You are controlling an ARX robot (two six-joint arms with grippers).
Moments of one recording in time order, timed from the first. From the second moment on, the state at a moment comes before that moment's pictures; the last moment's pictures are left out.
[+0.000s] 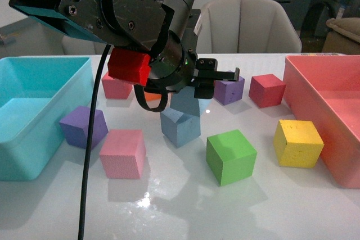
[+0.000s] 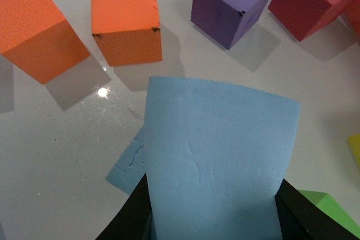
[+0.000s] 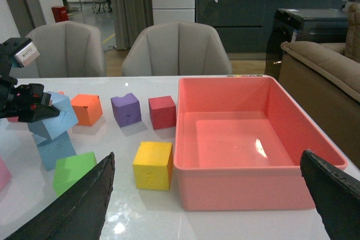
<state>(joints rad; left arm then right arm) -0.47 2.12 1.42 0.00 -0.13 -0.16 0.00 0.00 0.01 0.00 0.00 0.00</state>
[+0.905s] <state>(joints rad) -0.43 2.18 1.42 0.04 -0.11 -0.20 0.00 0.00 0.01 0.00 0.00 0.00</state>
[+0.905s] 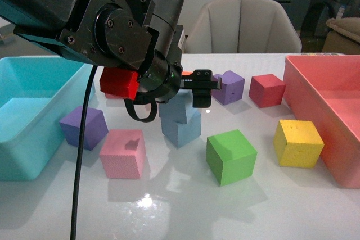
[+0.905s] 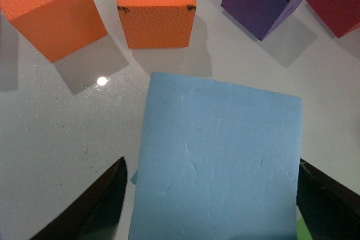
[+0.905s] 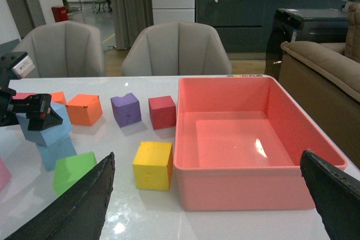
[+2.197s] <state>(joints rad) -0.54 1.39 0.85 0.28 -0.08 -0.15 0.00 0.00 0.01 0.00 0.00 0.00</state>
